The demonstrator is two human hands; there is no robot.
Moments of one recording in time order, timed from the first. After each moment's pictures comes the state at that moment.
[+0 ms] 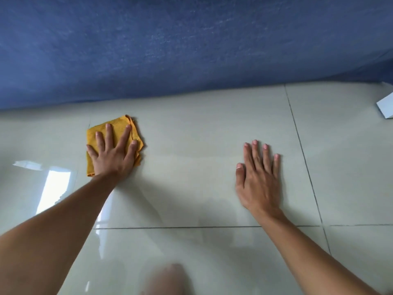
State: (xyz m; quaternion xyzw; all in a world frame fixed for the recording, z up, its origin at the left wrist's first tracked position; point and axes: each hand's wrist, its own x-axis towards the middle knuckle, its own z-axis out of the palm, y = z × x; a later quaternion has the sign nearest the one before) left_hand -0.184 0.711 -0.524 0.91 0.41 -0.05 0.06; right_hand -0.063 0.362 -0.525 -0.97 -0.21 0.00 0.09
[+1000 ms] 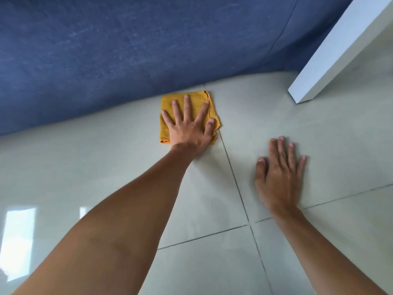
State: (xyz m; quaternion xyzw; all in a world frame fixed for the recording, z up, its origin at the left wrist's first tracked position) left_hand 0.083 0.417 -0.526 0.99 0.15 -0.04 0.07; right_hand 0.021 0.184 -0.523 -0.99 0.00 -0.03 0.13
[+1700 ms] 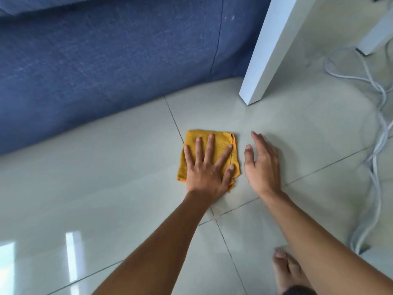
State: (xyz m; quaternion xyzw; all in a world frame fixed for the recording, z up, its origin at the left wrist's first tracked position) left_hand 0.010 0.274 -0.523 1.00 -0.04 -0.02 0.09; right_hand 0.042 0.134 -0.488 -0.95 0.05 -0.05 0.32
